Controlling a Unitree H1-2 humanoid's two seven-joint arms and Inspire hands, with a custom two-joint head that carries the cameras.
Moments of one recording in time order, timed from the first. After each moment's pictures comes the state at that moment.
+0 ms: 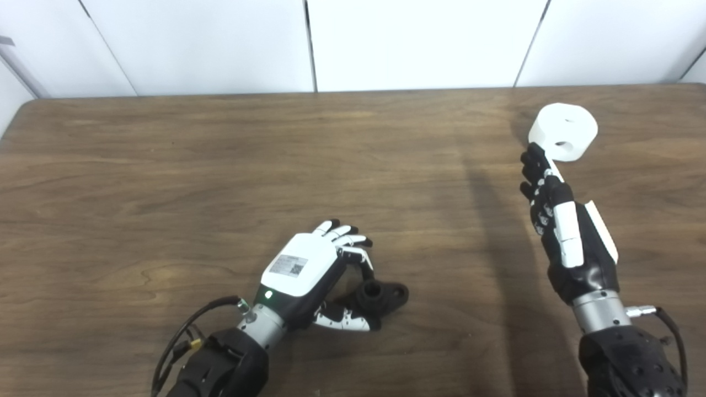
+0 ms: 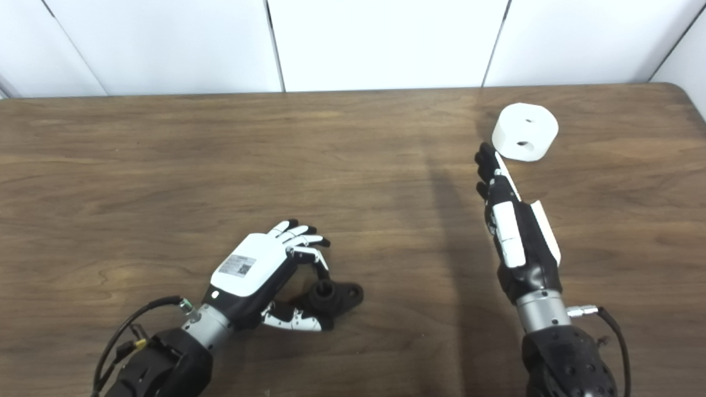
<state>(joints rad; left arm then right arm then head) 0.06 0.23 -0.42 -0.40 0.98 0.02 -0.37 0.23 -0.05 -0.12 -0.58 -0.01 0.28 0.16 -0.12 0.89</state>
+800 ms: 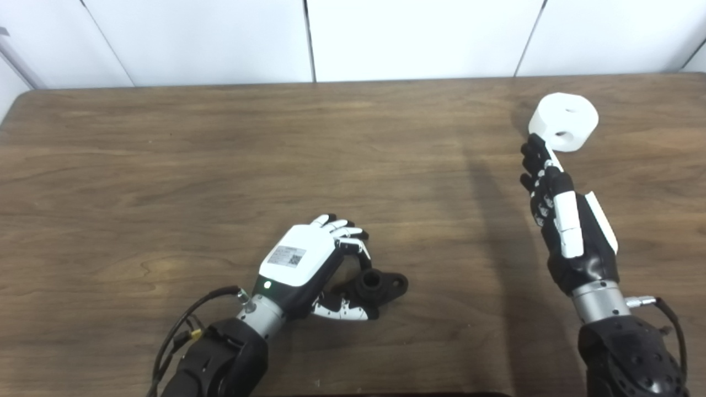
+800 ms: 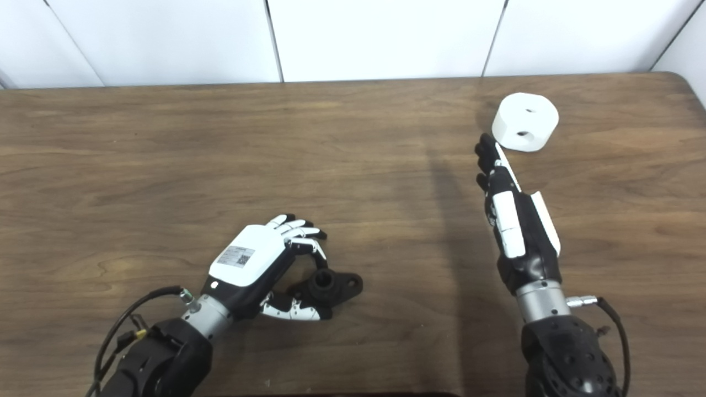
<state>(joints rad) 0.05 0.23 -0.42 -0.40 0.98 0.03 -0.38 0.23 -0.05 -0.12 -0.58 -0.01 0.30 0.15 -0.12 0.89</state>
